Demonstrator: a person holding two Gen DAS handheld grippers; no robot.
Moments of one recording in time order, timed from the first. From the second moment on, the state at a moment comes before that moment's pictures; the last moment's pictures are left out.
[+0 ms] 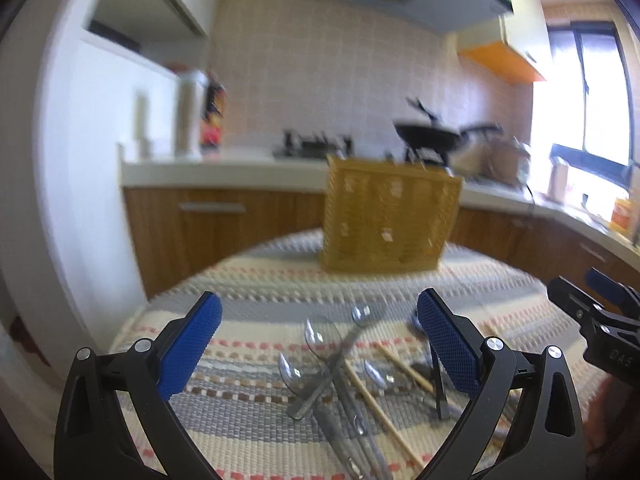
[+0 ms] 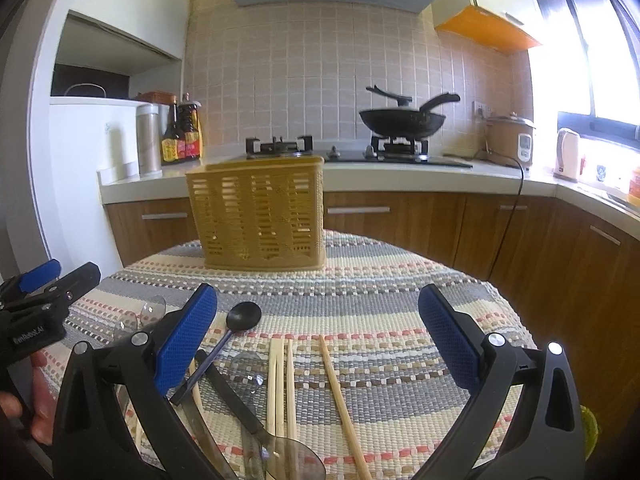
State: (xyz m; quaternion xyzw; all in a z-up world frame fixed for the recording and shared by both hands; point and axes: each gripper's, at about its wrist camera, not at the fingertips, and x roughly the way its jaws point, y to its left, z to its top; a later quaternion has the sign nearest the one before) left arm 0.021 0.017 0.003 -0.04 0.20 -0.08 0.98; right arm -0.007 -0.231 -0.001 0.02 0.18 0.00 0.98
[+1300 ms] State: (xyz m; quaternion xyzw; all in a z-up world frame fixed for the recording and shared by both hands) left arm 0.207 -0.085 -0.052 0.15 0.59 -0.22 0.76; right arm 0.129 -0.226 -0.005 0.08 0.58 0.17 0.79
